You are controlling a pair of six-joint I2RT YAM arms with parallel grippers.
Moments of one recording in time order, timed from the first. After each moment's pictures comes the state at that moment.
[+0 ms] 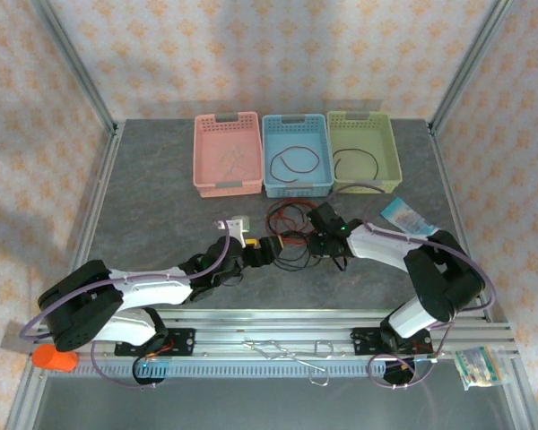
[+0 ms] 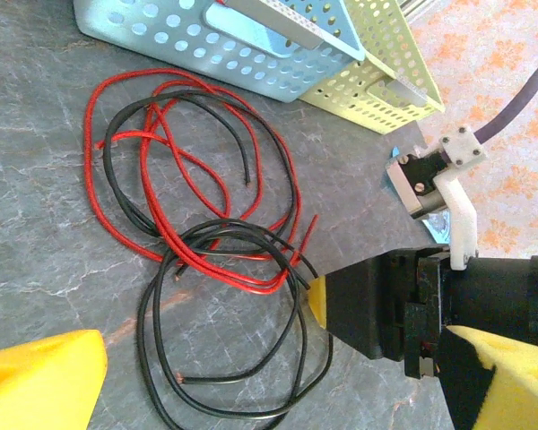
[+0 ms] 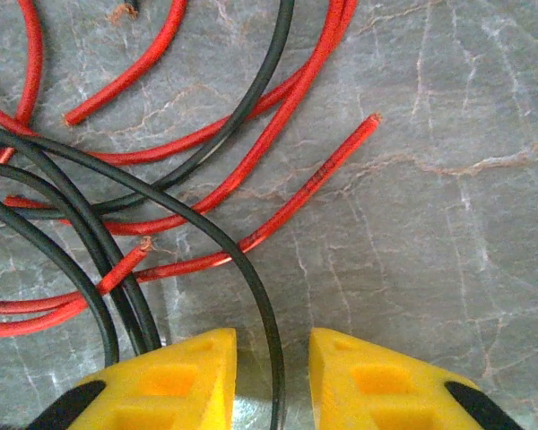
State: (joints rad) left arm -0.87 1.32 0.40 0.50 -0.18 -0.90; right arm 0.62 1.53 0.75 -0.41 0.09 0.54
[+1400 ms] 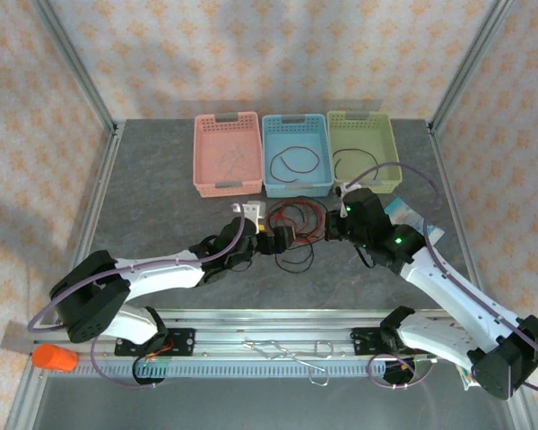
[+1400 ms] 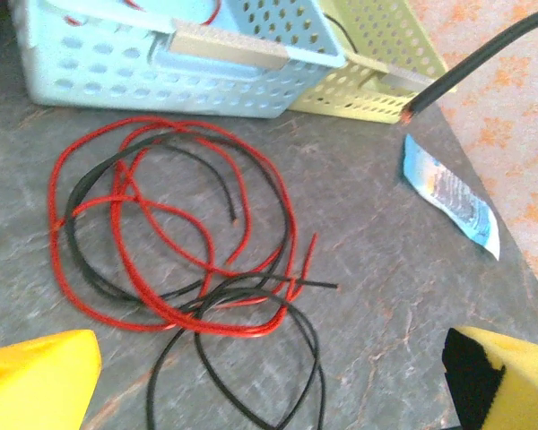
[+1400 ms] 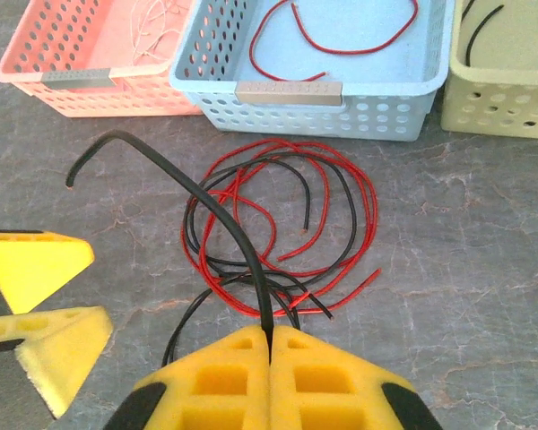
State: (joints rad) left arm -0.84 1.41 0.64 0.31 -0.13 -0.72; right arm 0.62 0.97 0.87 -0.61 0.10 0.42
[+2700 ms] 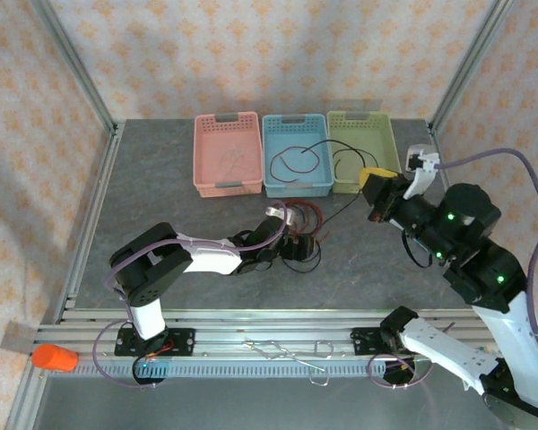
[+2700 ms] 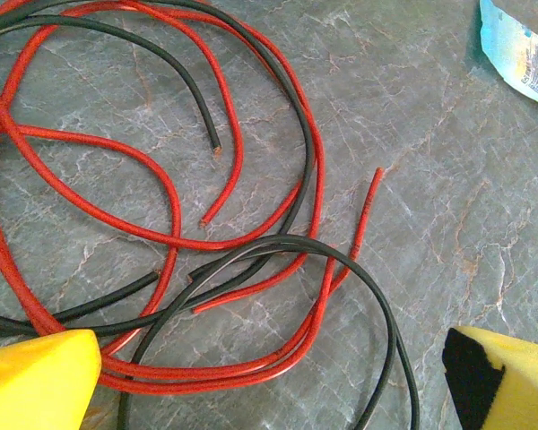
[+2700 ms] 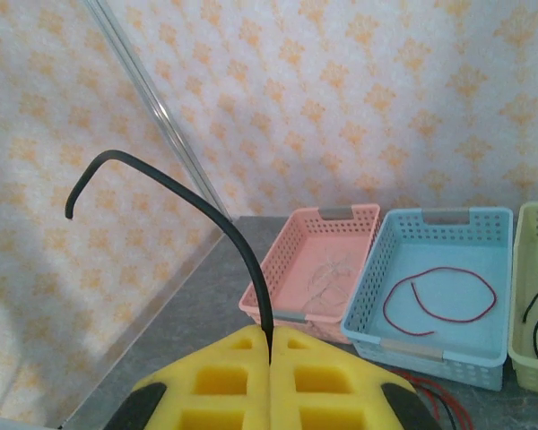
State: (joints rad) left arm -0.87 1.79 0.83 0.29 -0.08 -0.65; right arm 0.62 0.75 1.35 -0.69 0.02 0.38
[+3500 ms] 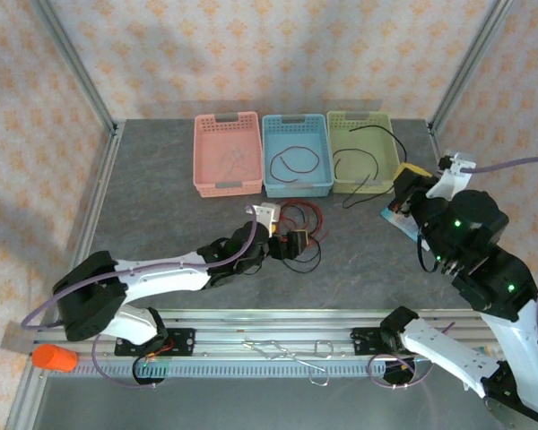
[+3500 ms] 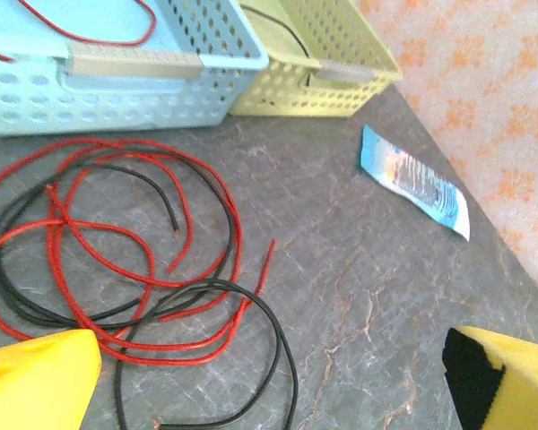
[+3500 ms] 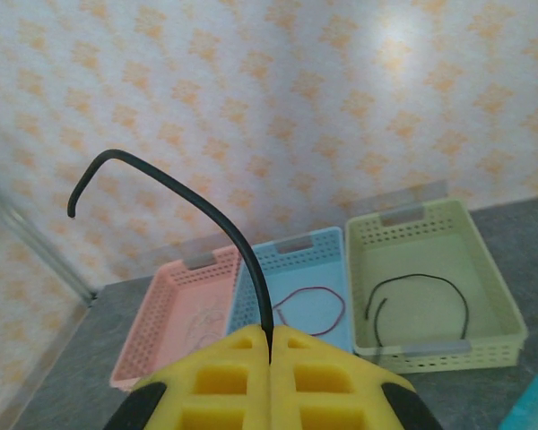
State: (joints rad) left arm -0.95 1.39 0.70 0.26 -0.24 -0.67; right arm 0.62 0.75 1.35 -0.77 0.45 0.43
